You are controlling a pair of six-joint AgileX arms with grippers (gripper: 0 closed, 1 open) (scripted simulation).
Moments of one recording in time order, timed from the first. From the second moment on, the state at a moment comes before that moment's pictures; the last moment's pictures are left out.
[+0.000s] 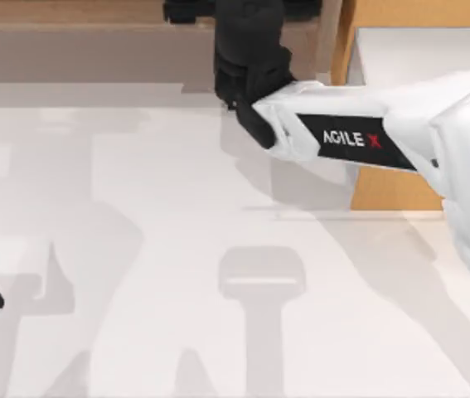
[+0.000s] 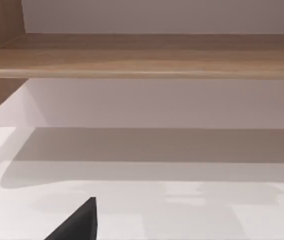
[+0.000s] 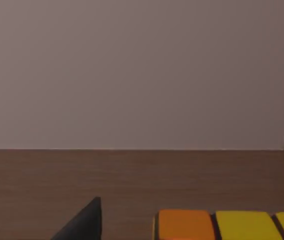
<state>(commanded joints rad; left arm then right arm) 0.00 0.00 0.00 0.00 0.00 0.00 0.64 2.51 1.87 0.76 0.67 -0.06</state>
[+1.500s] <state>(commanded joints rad) 0.00 0.00 0.00 0.00 0.00 0.00 0.45 2.00 0.27 1.75 0.37 -1.44</state>
